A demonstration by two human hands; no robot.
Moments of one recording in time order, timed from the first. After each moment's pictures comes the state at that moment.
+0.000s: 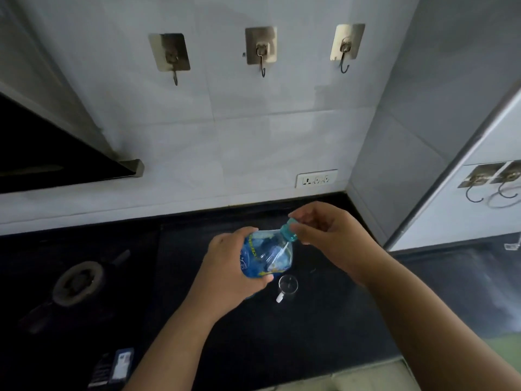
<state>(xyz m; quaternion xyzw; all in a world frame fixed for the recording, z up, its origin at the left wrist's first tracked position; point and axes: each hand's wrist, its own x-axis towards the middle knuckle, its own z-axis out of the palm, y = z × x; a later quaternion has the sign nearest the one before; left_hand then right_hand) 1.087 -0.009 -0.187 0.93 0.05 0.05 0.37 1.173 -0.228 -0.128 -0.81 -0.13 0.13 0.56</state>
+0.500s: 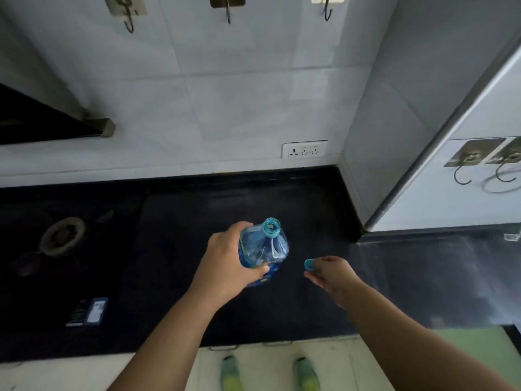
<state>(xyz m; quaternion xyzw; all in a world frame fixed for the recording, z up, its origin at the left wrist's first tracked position) 1.091 -0.119 -0.231 0.92 0.14 0.01 0.37 1.207 -0.348 -0.345 -0.63 0.29 0.31 0.65</state>
